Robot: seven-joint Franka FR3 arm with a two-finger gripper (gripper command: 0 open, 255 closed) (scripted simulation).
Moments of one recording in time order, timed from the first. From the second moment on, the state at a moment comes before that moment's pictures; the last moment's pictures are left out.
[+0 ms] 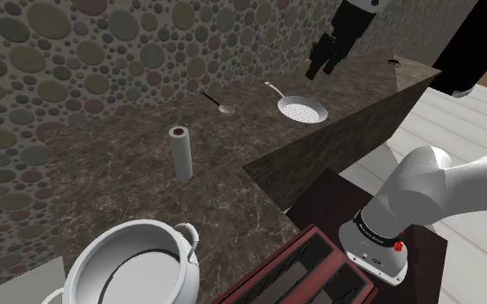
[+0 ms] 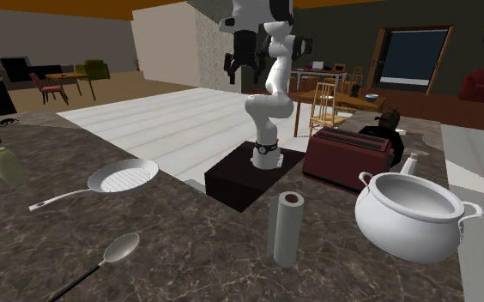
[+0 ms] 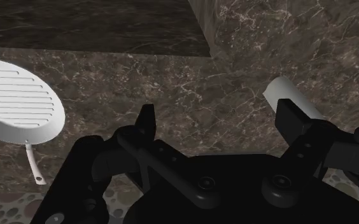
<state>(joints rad) 0.00 -0.83 0.01 -2.29 0.08 1.67 0.07</state>
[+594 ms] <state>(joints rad) 0.02 -0.68 0.14 -2.29 0.11 1.83 0.19</state>
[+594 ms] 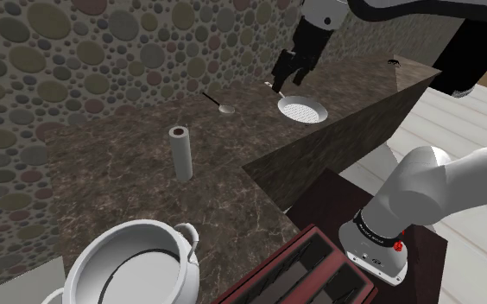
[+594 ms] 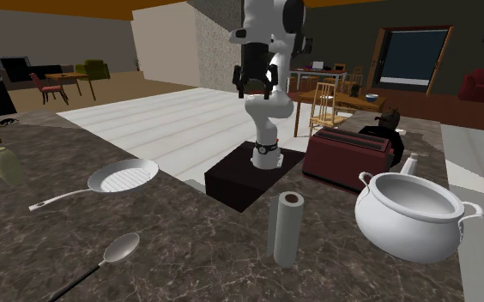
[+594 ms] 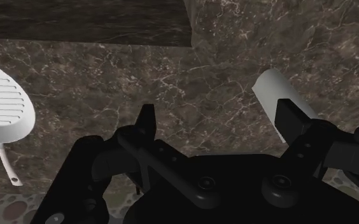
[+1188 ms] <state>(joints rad) 0.02 -0.40 0.31 -2.21 0.08 2.02 0.37</state>
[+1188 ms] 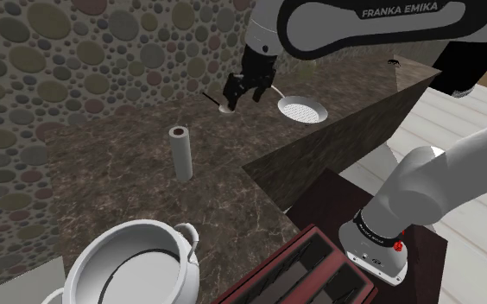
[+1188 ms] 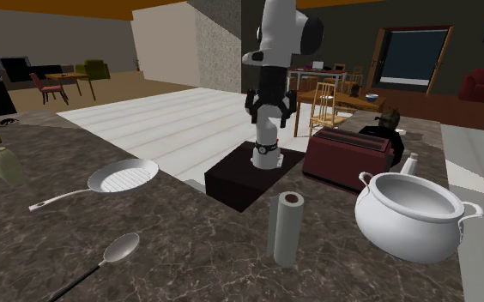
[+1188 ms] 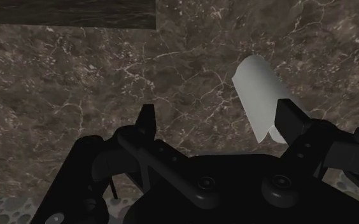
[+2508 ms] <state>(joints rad) 0.07 0.23 0.47 -1.83 -0.28 2.19 0.79</state>
